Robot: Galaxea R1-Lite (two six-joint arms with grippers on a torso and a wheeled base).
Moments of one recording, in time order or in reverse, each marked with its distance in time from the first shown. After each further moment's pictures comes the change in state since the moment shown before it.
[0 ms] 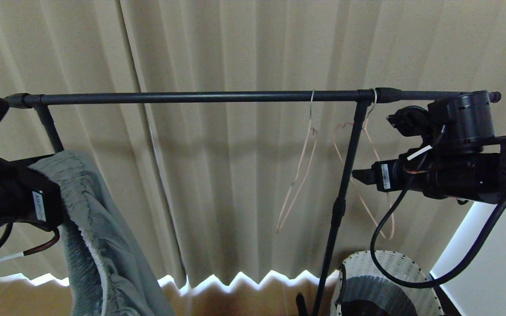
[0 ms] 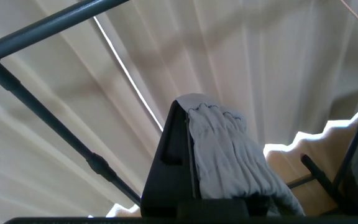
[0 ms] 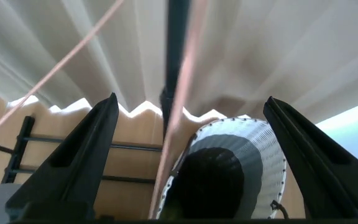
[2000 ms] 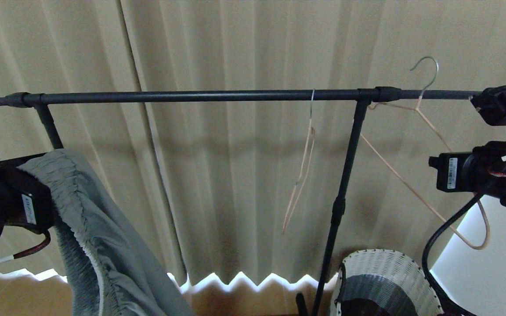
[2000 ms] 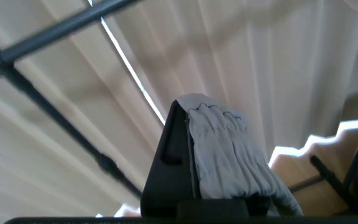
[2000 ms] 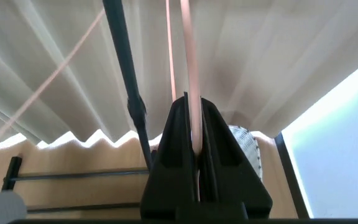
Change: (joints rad) left arm 0.005 -0.030 0.013 -0.003 0.003 0.035; right arm -0.014 -0.292 0.164 -0.014 -0.114 0.010
